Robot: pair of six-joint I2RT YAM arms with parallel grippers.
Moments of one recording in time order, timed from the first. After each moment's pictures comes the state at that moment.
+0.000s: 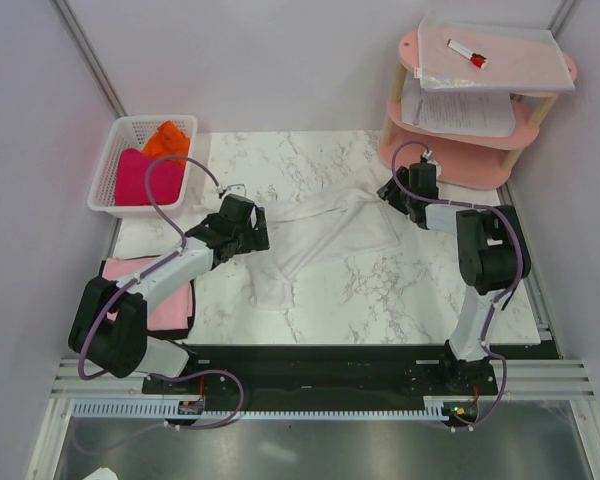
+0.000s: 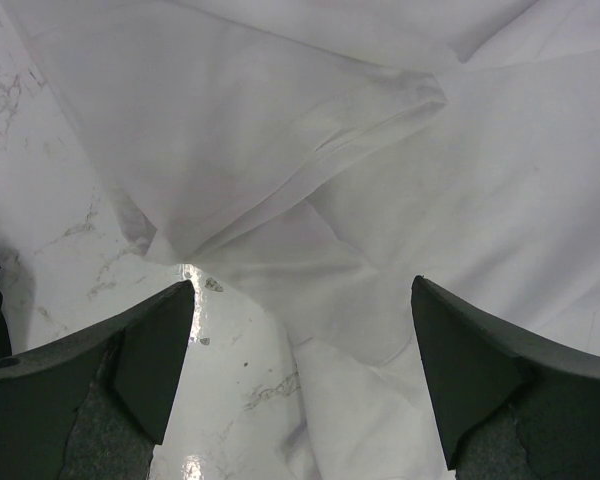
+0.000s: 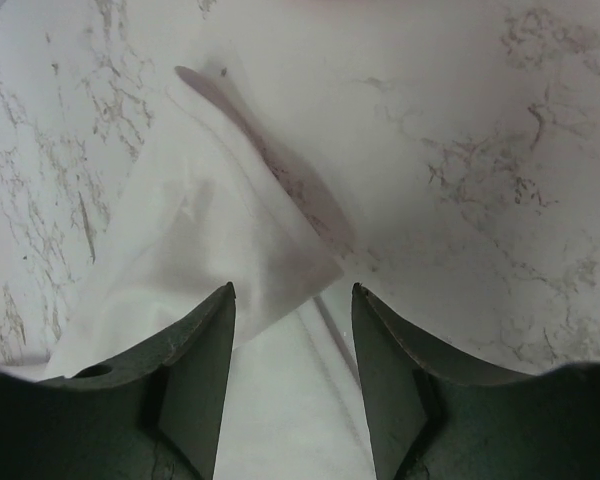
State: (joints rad) left arm -0.47 1.41 0.88 -0.34 -0.29 -0.48; right arm 0.13 1.94 1.10 0.26 -0.03 0.68
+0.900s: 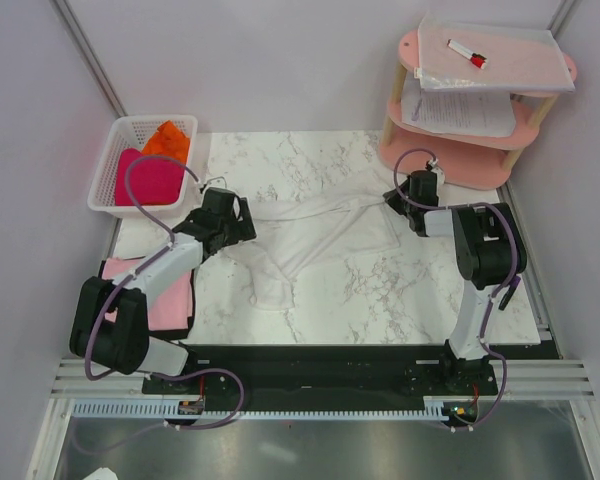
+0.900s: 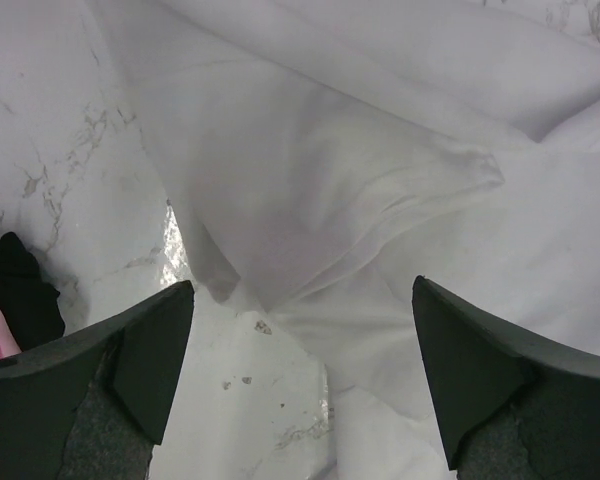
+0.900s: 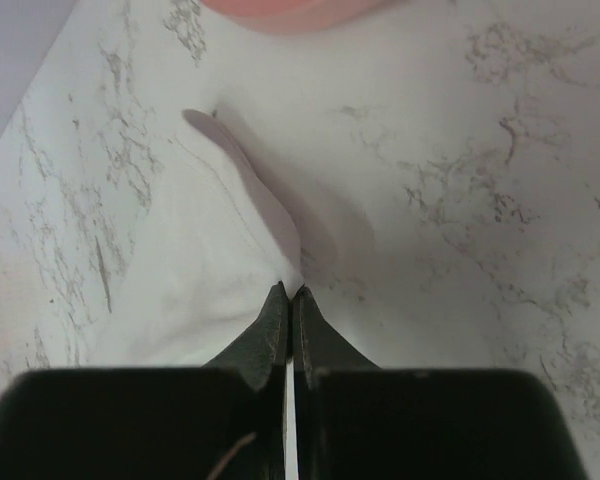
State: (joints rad) left arm -0.35 1.41 0.88 -0.30 -0.27 -0.47; right arm 0.12 2.02 1.03 0.46 -0.02 0.79
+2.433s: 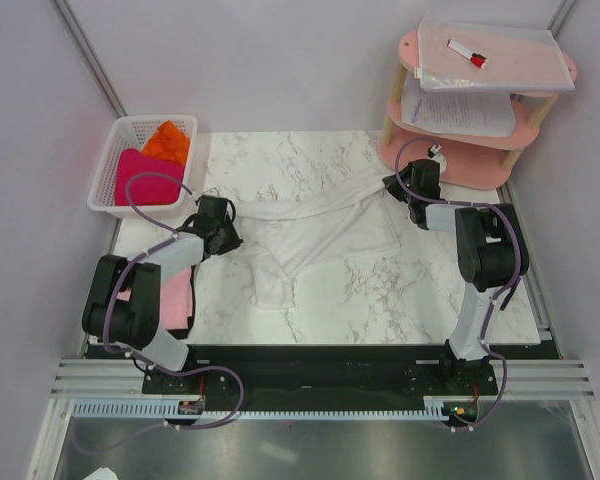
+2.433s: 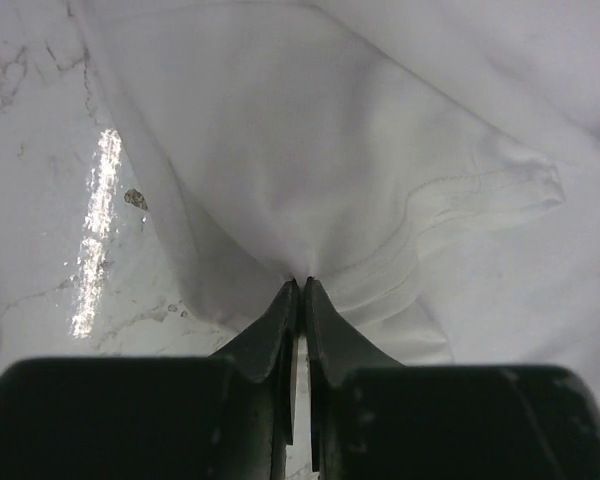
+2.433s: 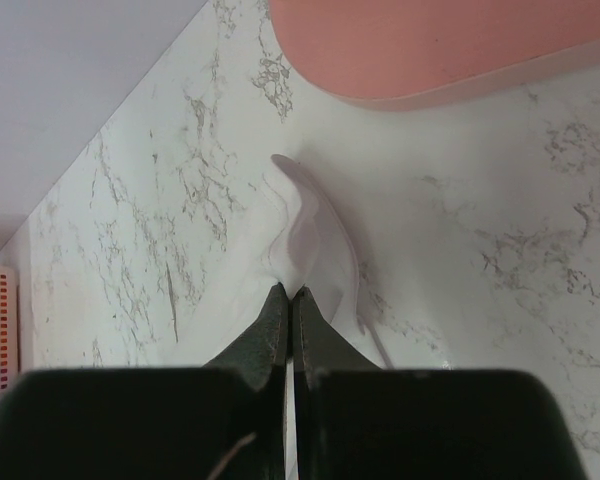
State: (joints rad) left arm -0.24 1.56 0.80 -0.14 -0.08 -0.58; right arm 0.12 1.98 1.10 0.47 -0.03 0.79
